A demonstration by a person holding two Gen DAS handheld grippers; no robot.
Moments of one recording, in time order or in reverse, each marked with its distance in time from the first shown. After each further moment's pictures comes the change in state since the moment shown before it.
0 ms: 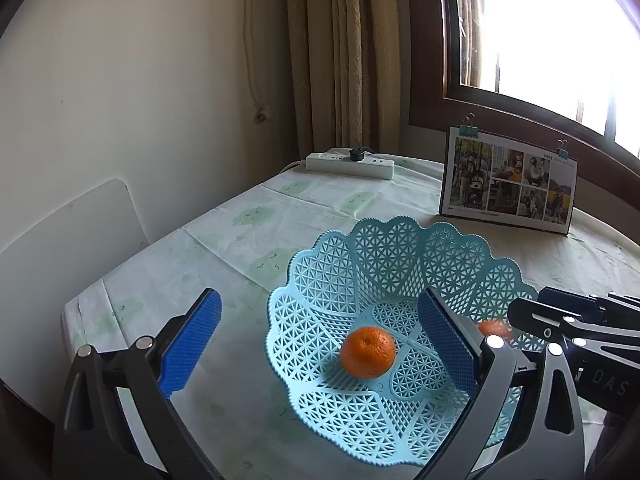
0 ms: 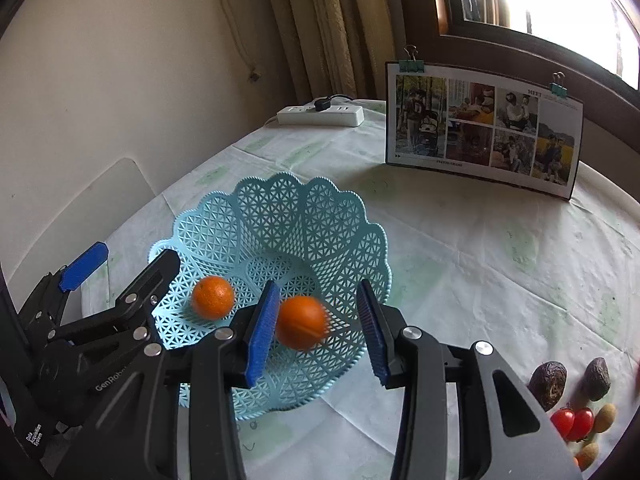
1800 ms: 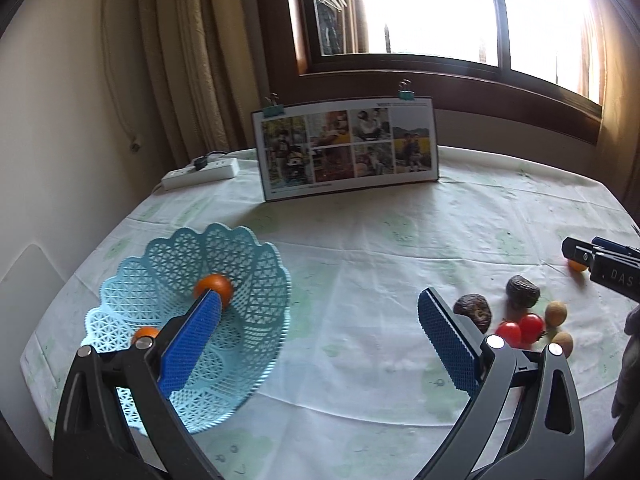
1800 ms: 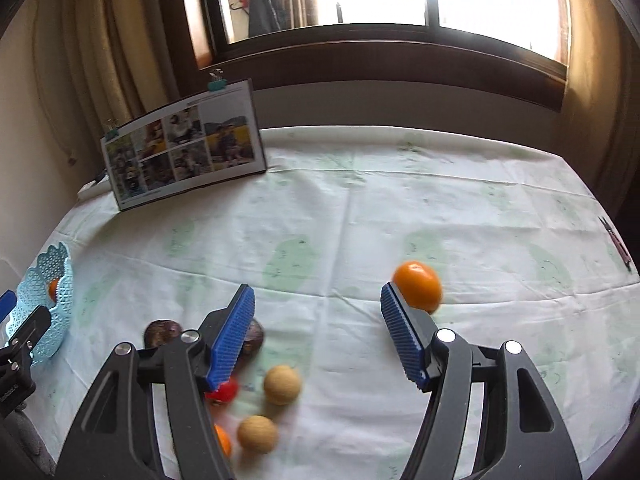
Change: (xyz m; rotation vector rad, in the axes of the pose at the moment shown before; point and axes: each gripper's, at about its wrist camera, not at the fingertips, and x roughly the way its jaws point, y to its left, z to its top) left arm -0.040 -0.175 -0.009 0.273 0.048 -0.264; right arm -0.127 -0.245 -0.077 0.369 -0.116 -0.485
